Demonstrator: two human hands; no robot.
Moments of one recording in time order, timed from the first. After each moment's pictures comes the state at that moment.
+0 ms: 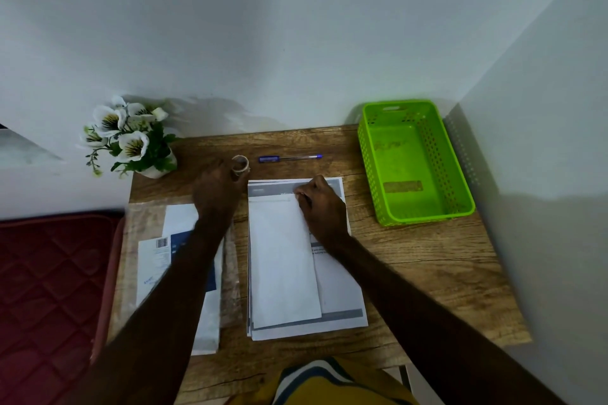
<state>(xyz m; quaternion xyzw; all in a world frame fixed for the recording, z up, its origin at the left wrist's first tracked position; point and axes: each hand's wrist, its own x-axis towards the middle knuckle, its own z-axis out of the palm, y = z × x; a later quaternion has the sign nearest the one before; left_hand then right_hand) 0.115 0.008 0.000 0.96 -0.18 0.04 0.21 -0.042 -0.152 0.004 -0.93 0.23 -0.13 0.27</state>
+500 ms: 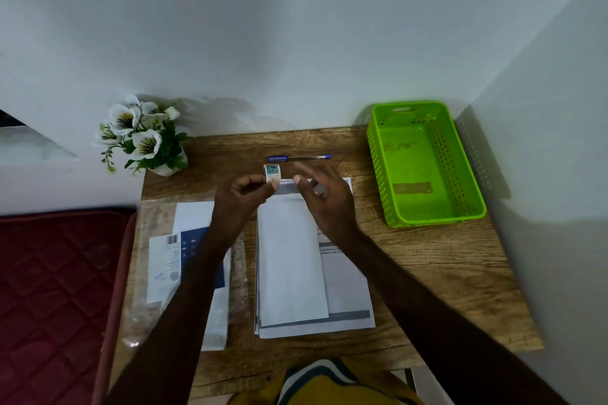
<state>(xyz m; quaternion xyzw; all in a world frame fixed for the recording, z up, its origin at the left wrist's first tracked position) 0.069 0.019 0.048 0.75 -0.17 -0.22 0.60 -0.033 -0.147 0.043 -0.84 0.18 -0.25 0.46</state>
